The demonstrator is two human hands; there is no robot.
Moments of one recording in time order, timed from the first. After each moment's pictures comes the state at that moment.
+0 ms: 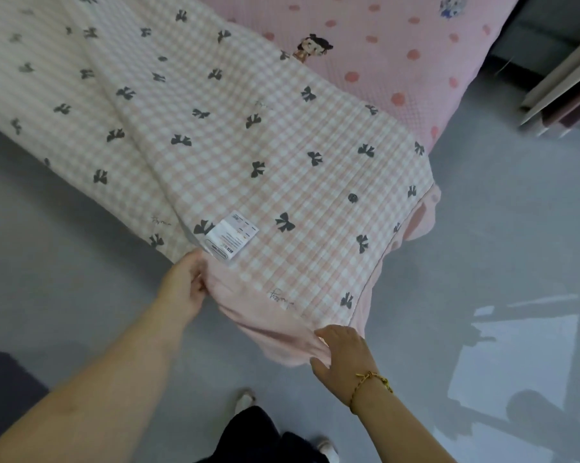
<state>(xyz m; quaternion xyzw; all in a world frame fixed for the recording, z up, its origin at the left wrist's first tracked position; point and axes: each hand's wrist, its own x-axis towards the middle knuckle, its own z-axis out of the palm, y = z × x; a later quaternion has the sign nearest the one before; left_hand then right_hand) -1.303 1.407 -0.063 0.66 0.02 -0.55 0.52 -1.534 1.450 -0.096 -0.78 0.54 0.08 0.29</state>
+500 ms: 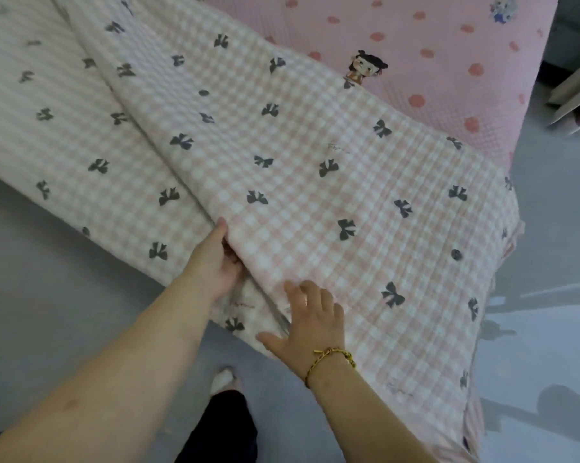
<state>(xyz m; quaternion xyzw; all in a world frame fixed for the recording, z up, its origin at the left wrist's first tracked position) -1.158 1.273 -0.060 0.56 0.05 -0.63 0.53 -1.304 1.341 -0.079 -0.76 0.59 0.07 0.25</state>
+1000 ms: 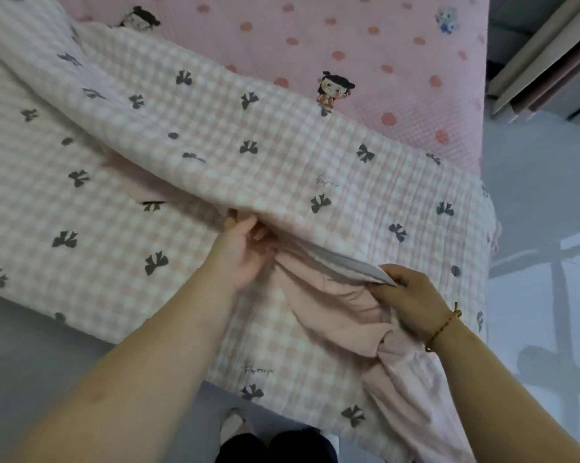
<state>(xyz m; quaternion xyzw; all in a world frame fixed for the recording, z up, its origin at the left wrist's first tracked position) -1.126 1.169 -0.062 0.49 -0.07 -0.73 0.48 -1.340 1.238 -0.030 -0.48 0.69 -0.21 0.50</state>
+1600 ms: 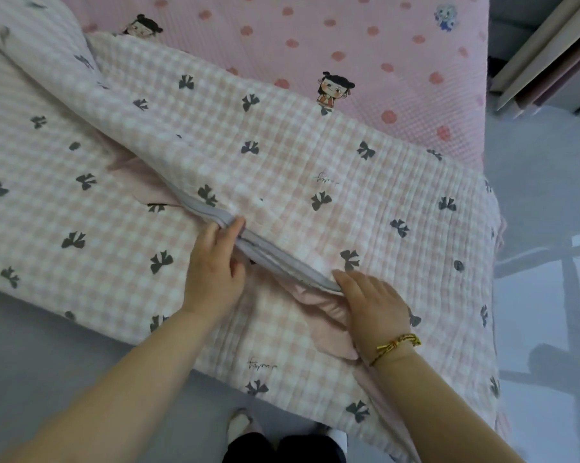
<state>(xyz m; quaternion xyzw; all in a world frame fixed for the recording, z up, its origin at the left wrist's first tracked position) -1.092 1.210 -0.070 0.63 -0.70 -0.15 0.31 -1.306 1.257 -0.075 -0.79 0.60 -0.14 -0.02</state>
